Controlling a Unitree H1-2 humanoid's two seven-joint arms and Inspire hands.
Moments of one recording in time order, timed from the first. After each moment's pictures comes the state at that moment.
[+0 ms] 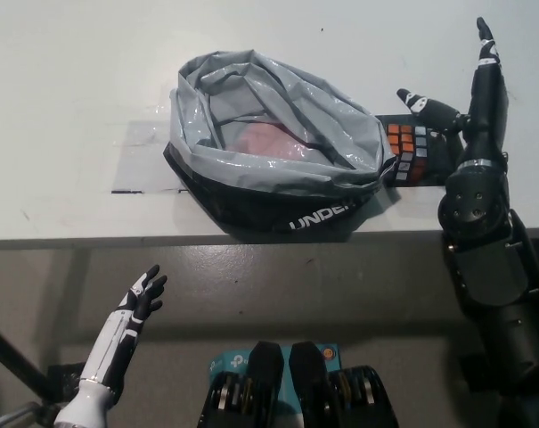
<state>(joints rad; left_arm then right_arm) -0.02 0.18 -0.03 0.01 0.03 -0.09 -0.11 -0.83 -0.09 -0.03 0.66 -0.36 -0.01 -0.45</state>
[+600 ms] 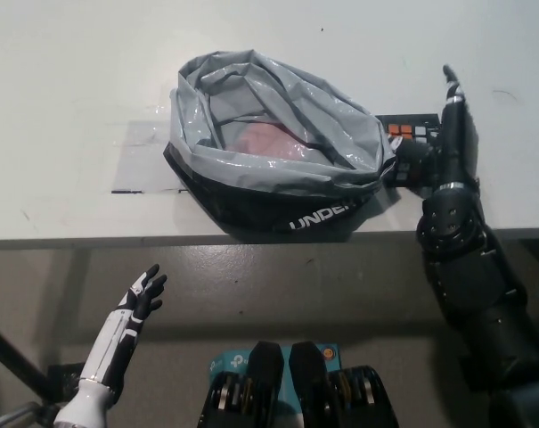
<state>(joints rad) -0.02 0.18 -0.03 0.01 0.04 -0.09 -0.11 -0.86 -0.07 0.01 0.92 -0.35 -0.01 -0.46</state>
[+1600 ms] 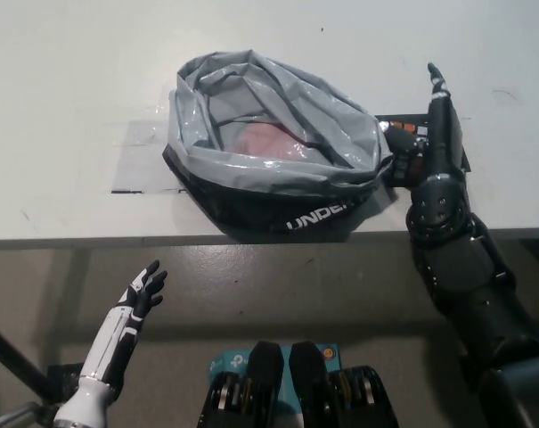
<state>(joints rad) -0.03 0.18 -0.03 0.01 0.04 -0.11 -0.11 -0.92 -0.05 0.01 0.96 -0.28 -0.06 -0.45</state>
